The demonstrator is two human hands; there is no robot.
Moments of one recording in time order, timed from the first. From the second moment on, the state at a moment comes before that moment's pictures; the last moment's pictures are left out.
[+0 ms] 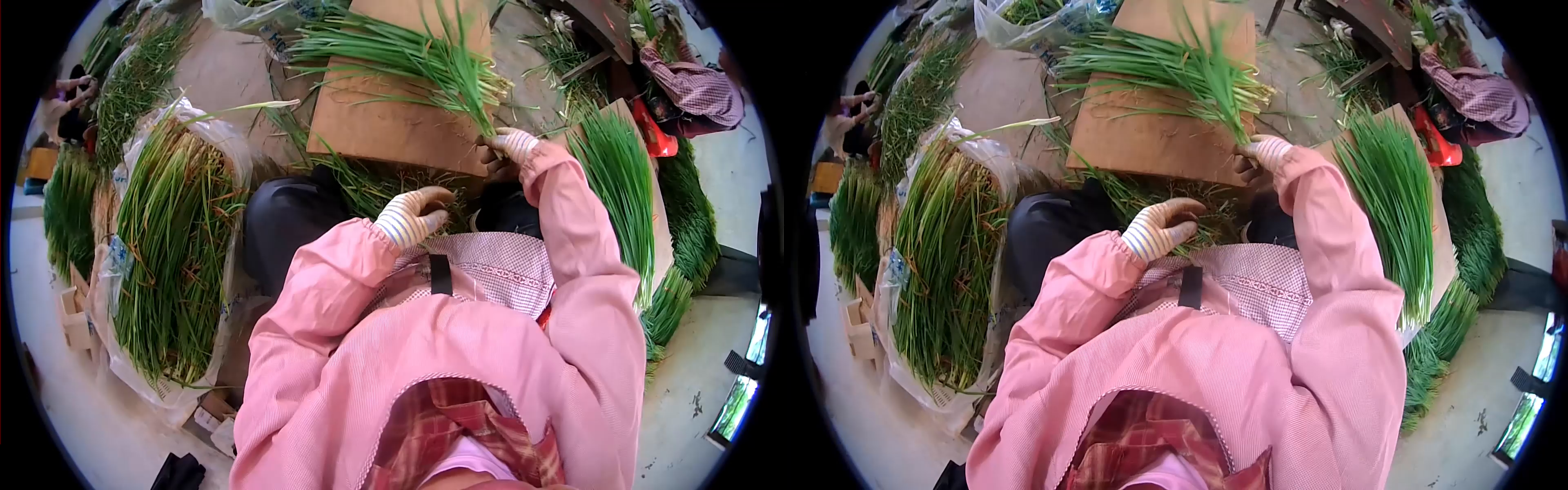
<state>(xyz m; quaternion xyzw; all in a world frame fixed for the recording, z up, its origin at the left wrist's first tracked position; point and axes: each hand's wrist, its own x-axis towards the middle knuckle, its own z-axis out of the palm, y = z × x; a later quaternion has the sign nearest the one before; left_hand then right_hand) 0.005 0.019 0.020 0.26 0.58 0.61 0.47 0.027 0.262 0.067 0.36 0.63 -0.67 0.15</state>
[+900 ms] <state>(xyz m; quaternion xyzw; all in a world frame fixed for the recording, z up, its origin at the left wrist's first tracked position) -0.016 0.037 0.028 -0.02 0.38 0.85 0.37 0.072 0.160 0.036 0.11 0.59 -0.80 0.05</state>
